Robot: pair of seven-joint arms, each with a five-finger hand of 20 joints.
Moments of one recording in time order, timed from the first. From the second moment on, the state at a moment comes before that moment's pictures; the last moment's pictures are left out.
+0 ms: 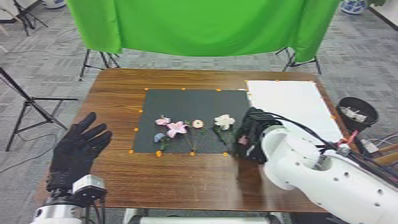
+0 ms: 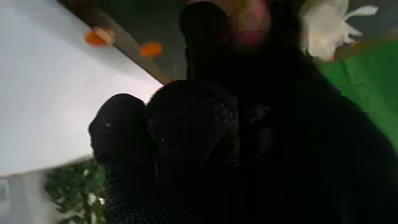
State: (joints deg) left arm 137.6 -46.6 -89.8 -131.3 26.6 24.9 32.4; right arm -61.2 -41.1 31.8 -110.6 -97.4 7.1 52.7
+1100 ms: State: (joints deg) left arm 138.3 -45.8 -87.7 -131.2 25.0 25.3 35.9; right arm -63.2 -37.9 37.1 -117.6 -95.5 14.8 47.2
